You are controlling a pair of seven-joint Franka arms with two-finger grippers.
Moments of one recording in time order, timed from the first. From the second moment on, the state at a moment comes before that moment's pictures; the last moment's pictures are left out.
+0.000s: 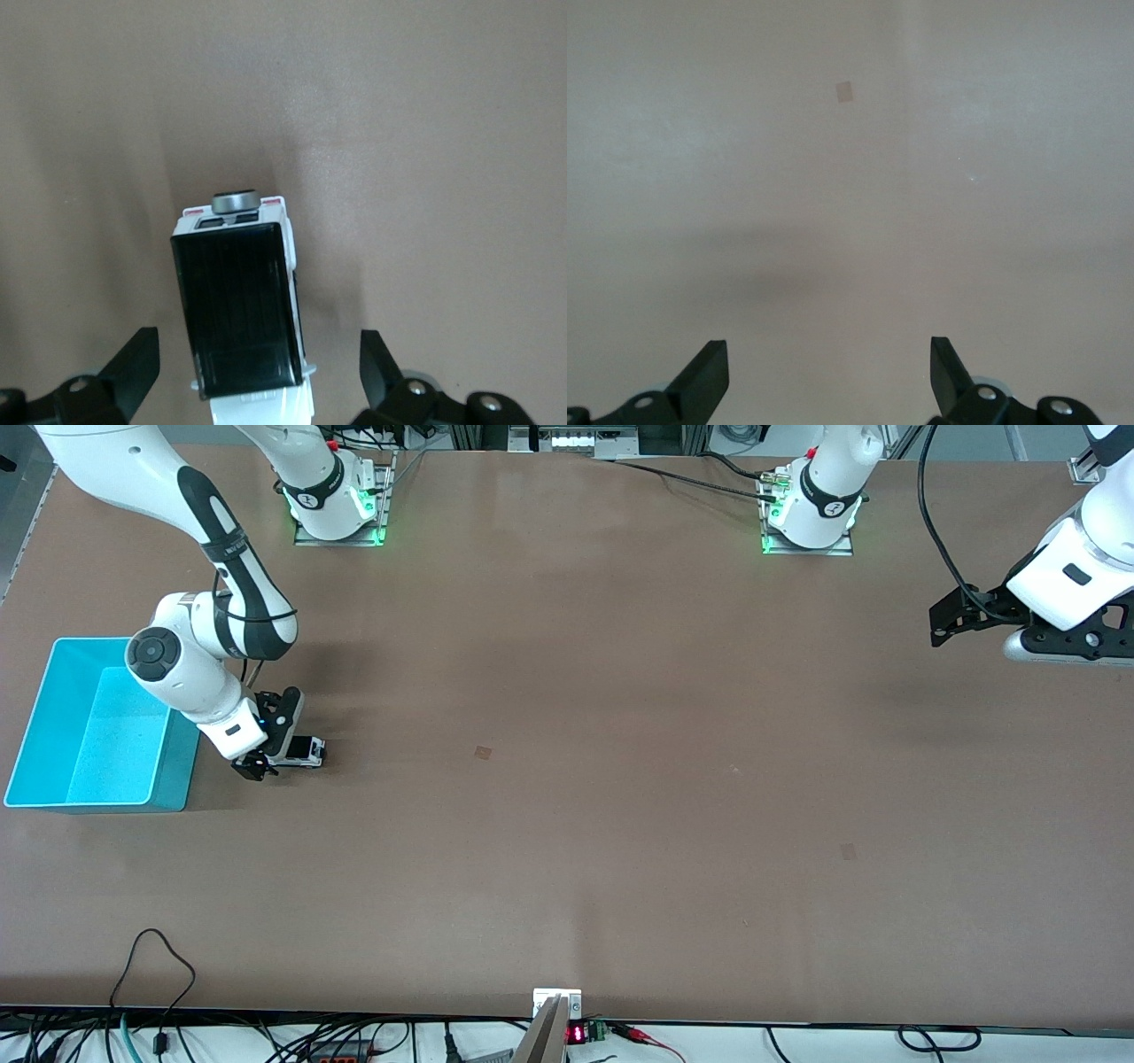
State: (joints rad) left arm -0.15 -0.05 0.08 -1.71 0.05 1.61 -0.01; right arm -0.03 0.38 0.02 -2.24 -0.08 2.69 -1.36
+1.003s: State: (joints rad) left arm -0.15 -0.05 0.06 -1.70 0.05 1.60 -0.01; right arm -0.03 0.38 0.03 -2.06 -0.07 2.49 -1.35
